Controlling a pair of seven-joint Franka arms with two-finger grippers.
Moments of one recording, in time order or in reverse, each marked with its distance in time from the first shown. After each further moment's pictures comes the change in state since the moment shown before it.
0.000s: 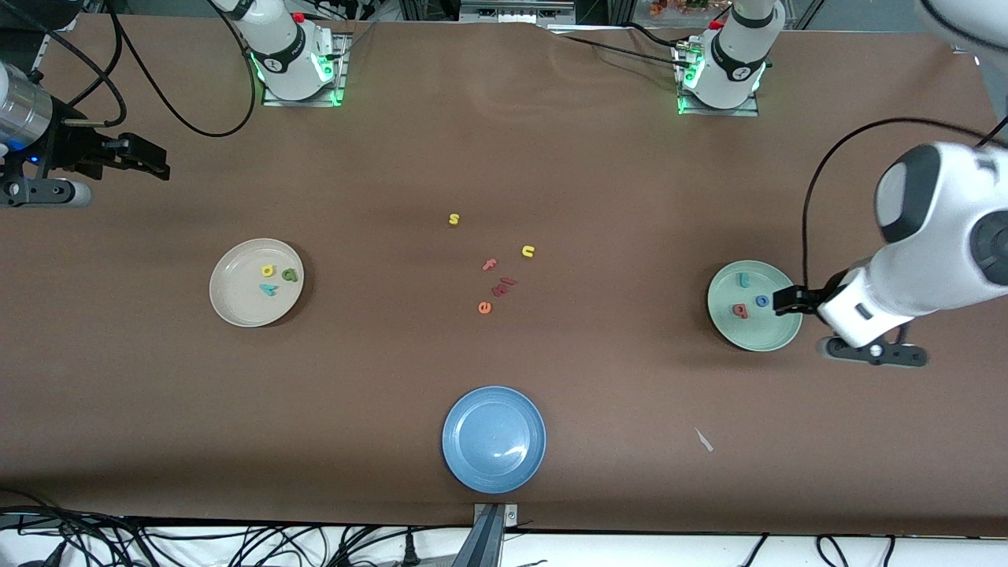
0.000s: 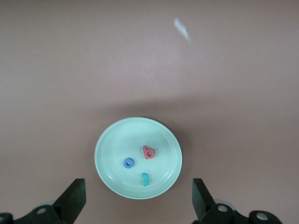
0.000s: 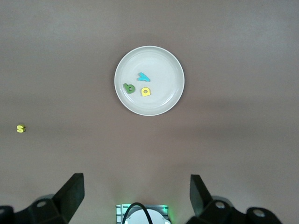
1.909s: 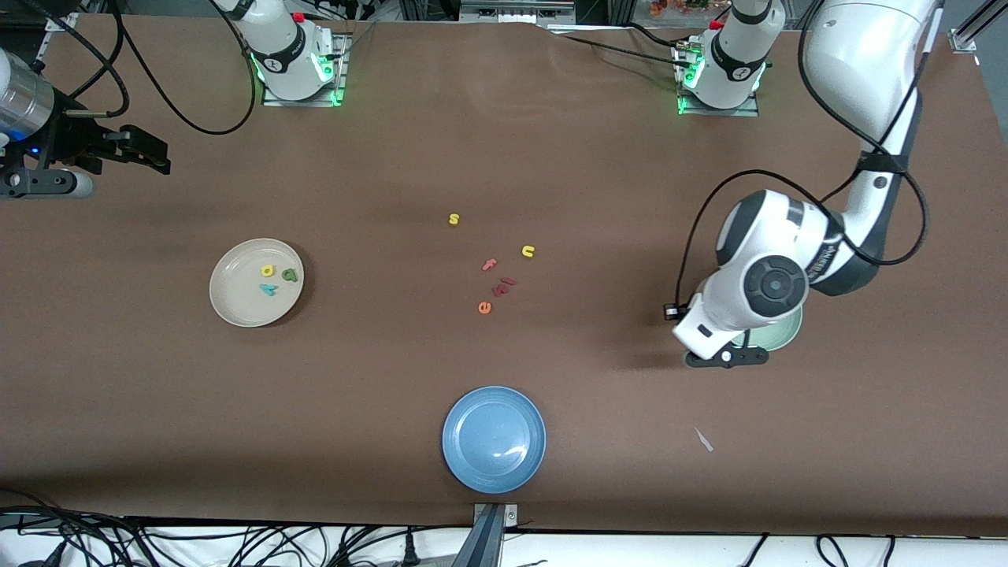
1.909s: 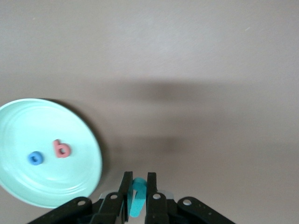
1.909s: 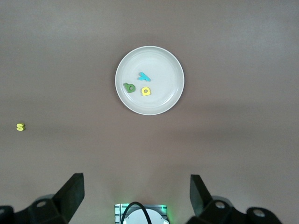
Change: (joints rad) left arm -0.243 0.197 0.056 -0.060 0.001 0.093 -0.351; right arm -0.001 -0.025 0.011 -0.014 -0.008 0.001 0.000
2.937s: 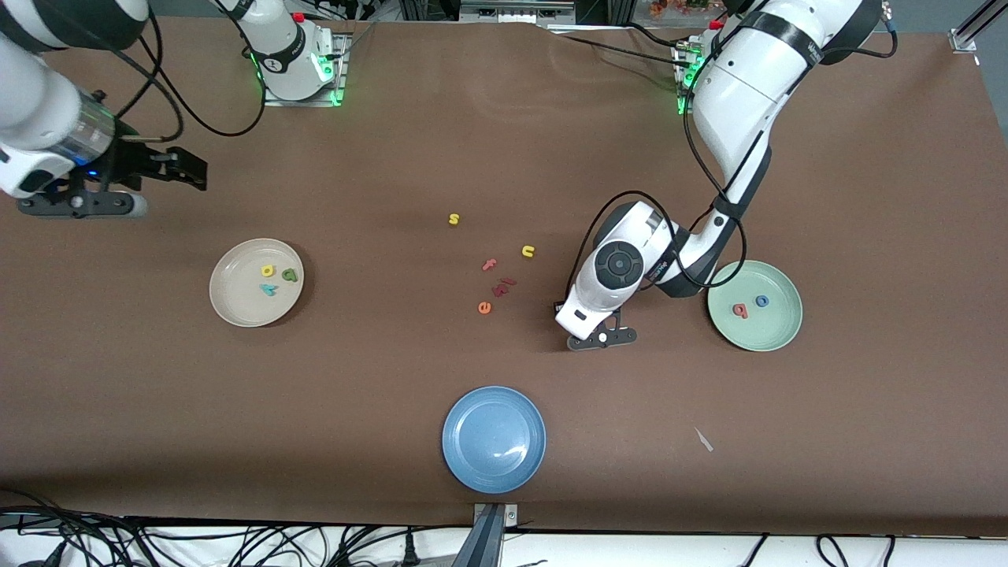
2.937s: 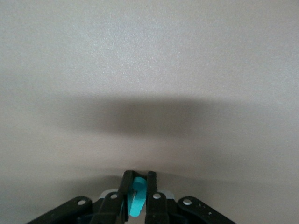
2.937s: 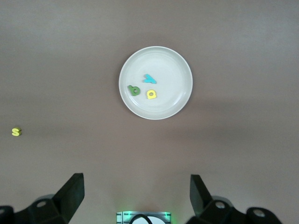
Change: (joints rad) left arm -0.258 0.227 0.000 -0.029 0.004 0.417 -0.367; right arm 0.000 0.009 0.037 -0.072 -0.010 0.076 0.032
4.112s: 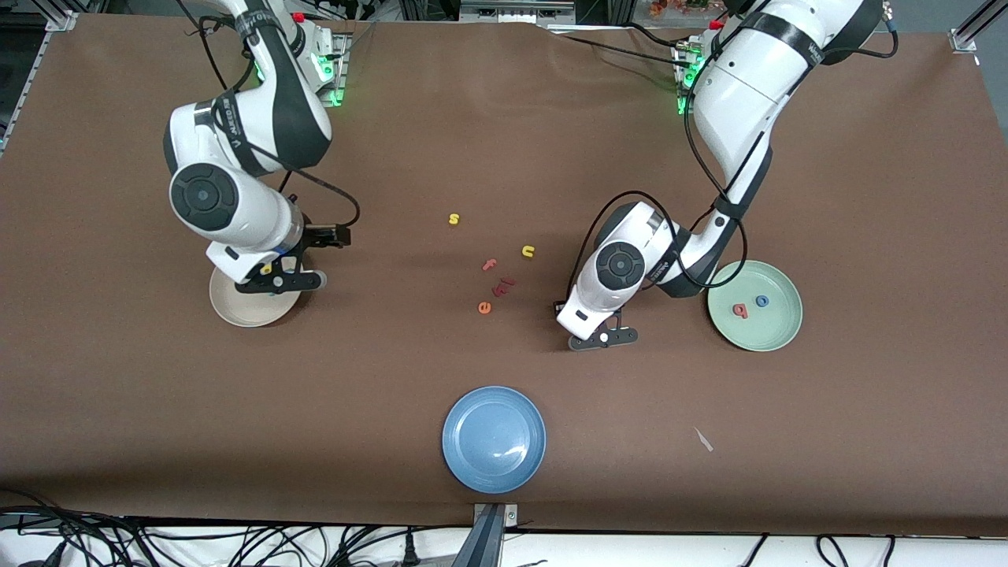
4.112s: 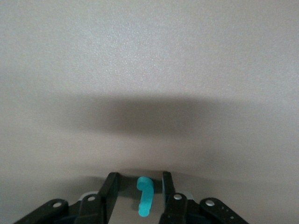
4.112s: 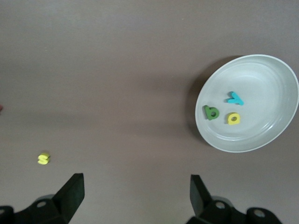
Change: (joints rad) left arm 0.003 0.000 0.000 -0.007 -0.001 0.000 0.000; right arm 0.425 0.304 -0.177 -0.006 0.115 0.230 0.179
